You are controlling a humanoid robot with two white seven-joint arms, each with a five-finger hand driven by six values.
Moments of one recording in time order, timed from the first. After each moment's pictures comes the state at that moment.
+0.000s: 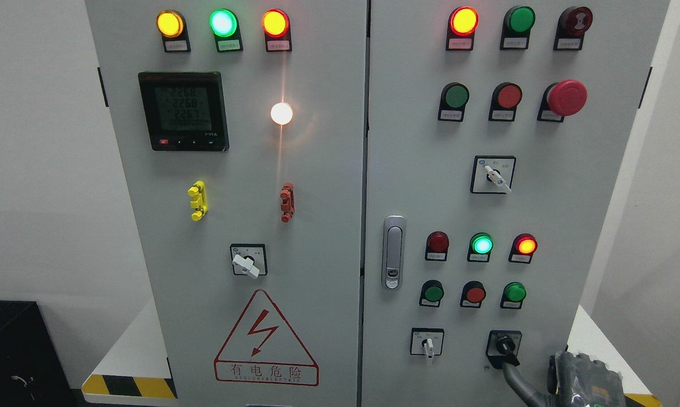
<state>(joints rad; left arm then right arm) 0.00 -0.10 -0.14 0.00 0.10 -0.06 0.15 -0.24 0.00 -0.14 -1.61 1.31 0.24 0.07</state>
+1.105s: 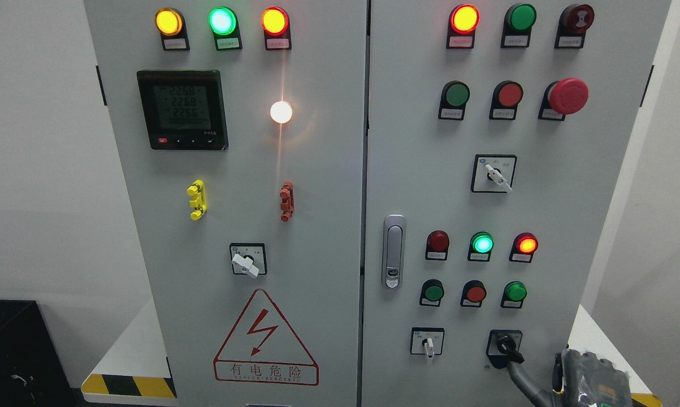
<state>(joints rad) 0.00 -0.10 -0.14 0.00 0.10 -0.06 0.15 -0.24 0.00 -0.14 -1.63 1.28 0.25 0.07</state>
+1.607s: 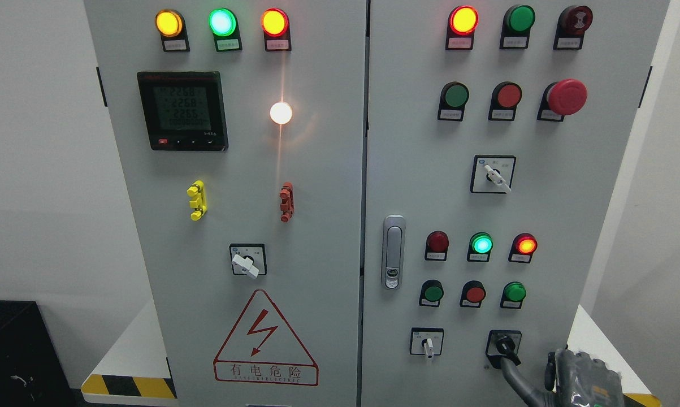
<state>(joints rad) 0.00 -0.10 -0.14 0.00 0.10 -0.06 0.15 -0.23 0.02 -0.12 -1.64 1.26 0.25 0.04</state>
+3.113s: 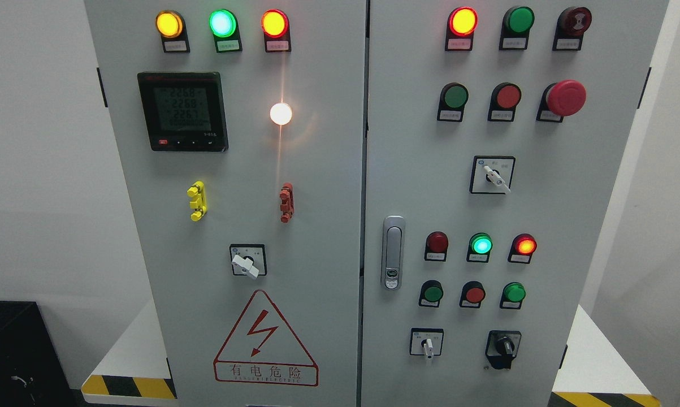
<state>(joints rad) 0.00 -0.10 -0.14 0.00 0.10 -0.06 0.15 0.17 0.10 -0.05 -1.92 0.55 0.03 -0.12</state>
